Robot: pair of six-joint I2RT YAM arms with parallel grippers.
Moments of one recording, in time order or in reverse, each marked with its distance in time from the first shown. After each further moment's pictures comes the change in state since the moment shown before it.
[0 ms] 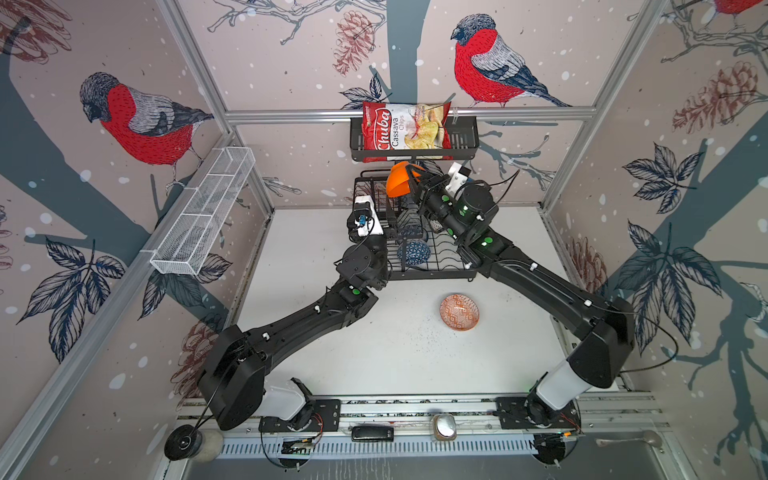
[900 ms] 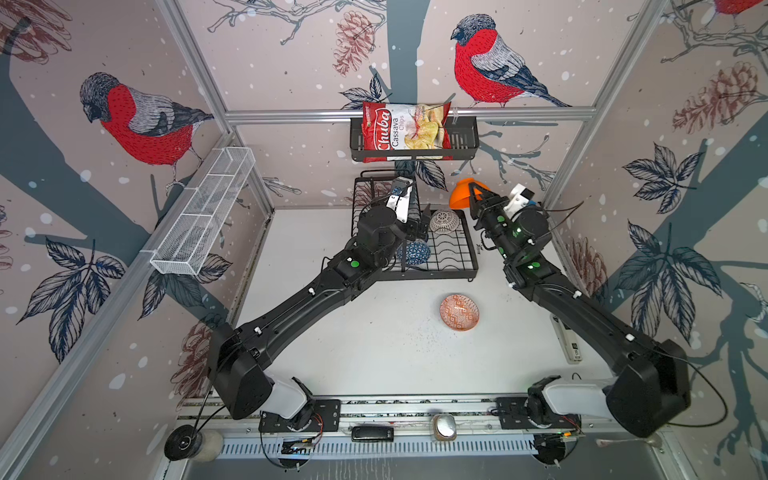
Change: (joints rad) left arm 0.023 0.085 0.397 -0.808 0.422 -0.156; right arm -0.321 -0.309 -0.497 0.121 -0.033 -0.087
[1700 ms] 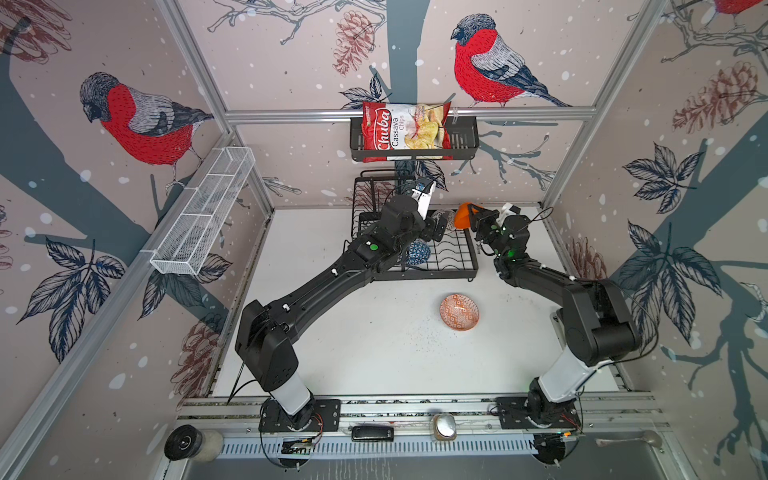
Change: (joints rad) left arm 0.000 0.194 0.178 -0.142 0.145 -0.013; right arm -0.181 0.436 -0.020 0.275 -0.225 0.021
